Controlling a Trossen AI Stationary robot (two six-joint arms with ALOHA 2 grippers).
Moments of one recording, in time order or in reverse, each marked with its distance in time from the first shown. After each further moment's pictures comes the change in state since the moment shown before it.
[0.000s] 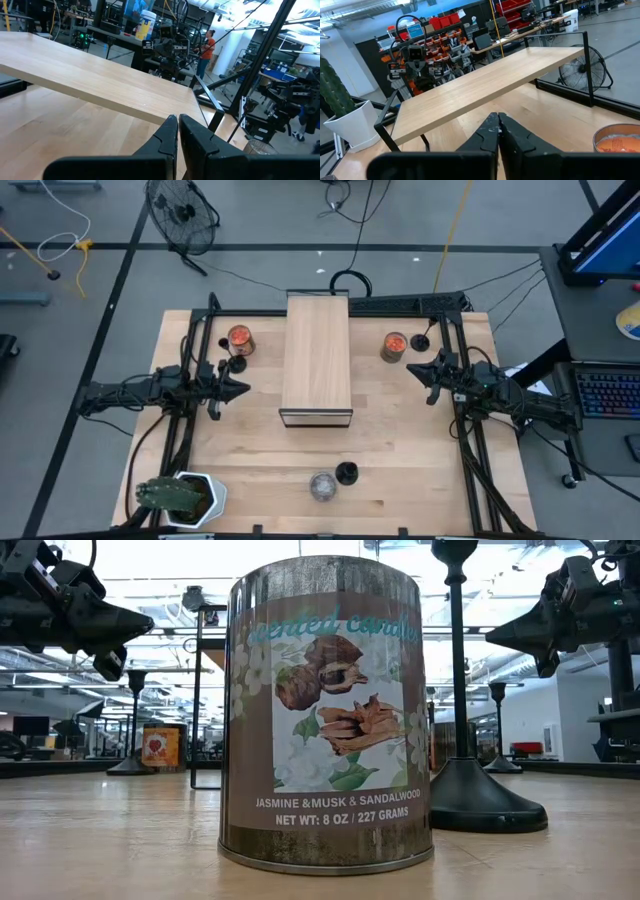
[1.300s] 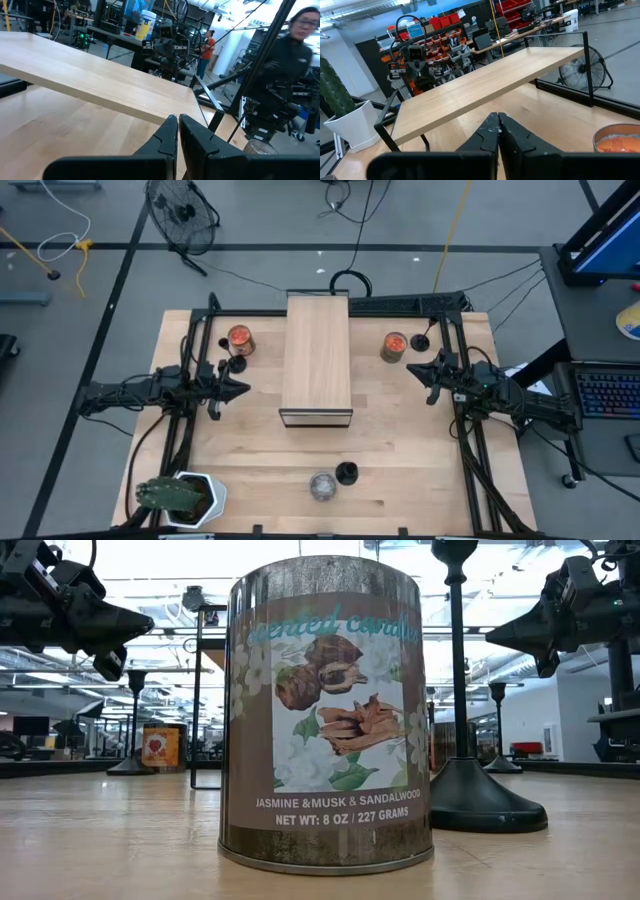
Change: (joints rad) left arm 0.000 0.000 0.000 0.000 0.000 0.000; right arm 0.000 0.000 0.000 0.000 0.000 0.000
